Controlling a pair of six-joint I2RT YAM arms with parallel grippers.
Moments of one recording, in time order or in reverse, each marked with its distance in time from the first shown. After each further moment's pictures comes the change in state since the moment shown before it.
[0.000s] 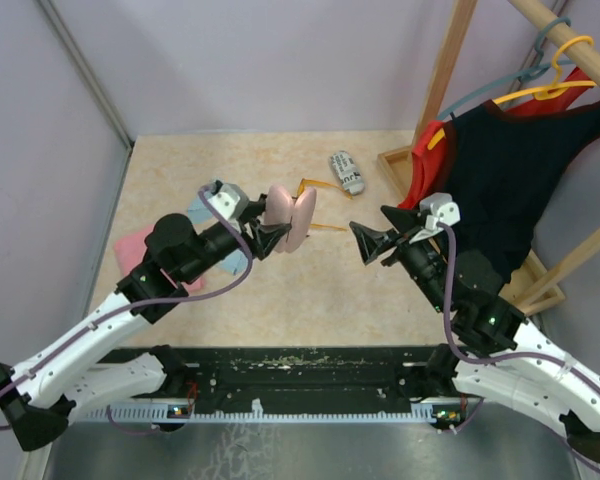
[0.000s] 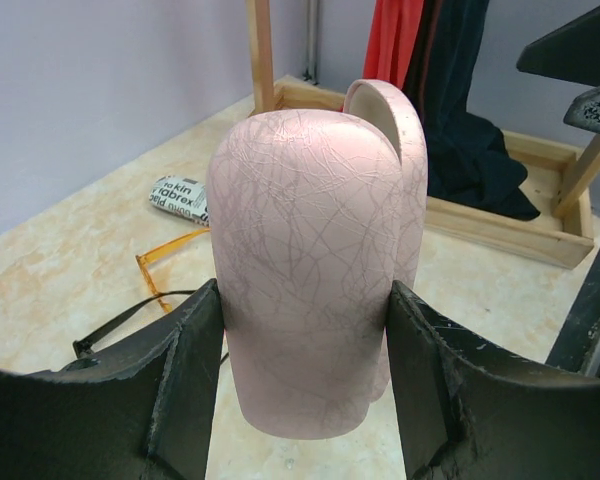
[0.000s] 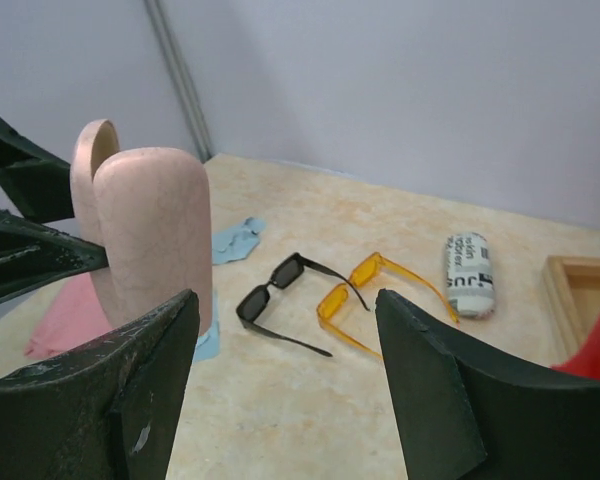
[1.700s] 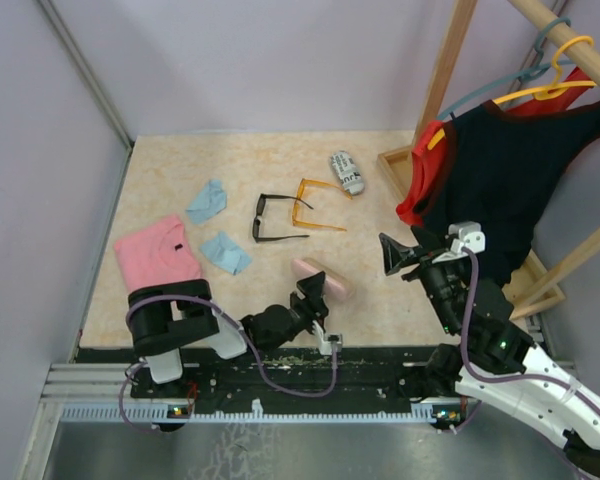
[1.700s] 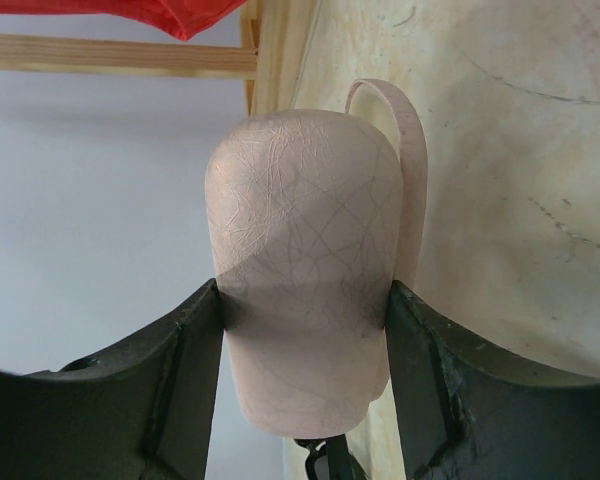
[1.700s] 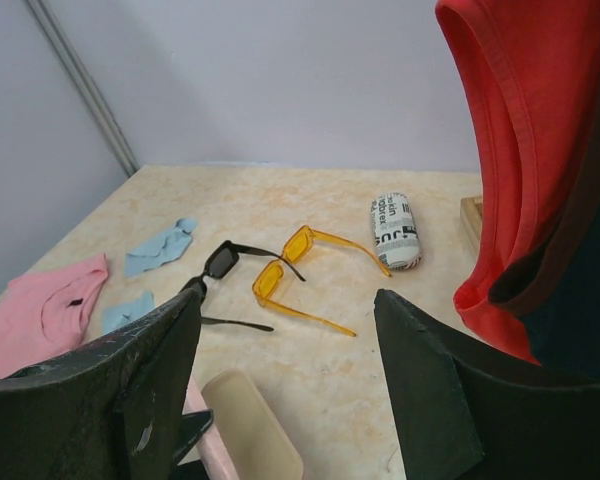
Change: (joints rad) left arm -0.467 0.897 -0.505 1.191 -0.430 1.391; right arm 0.000 -0.253 -0.195 -0.049 0.225 0.032
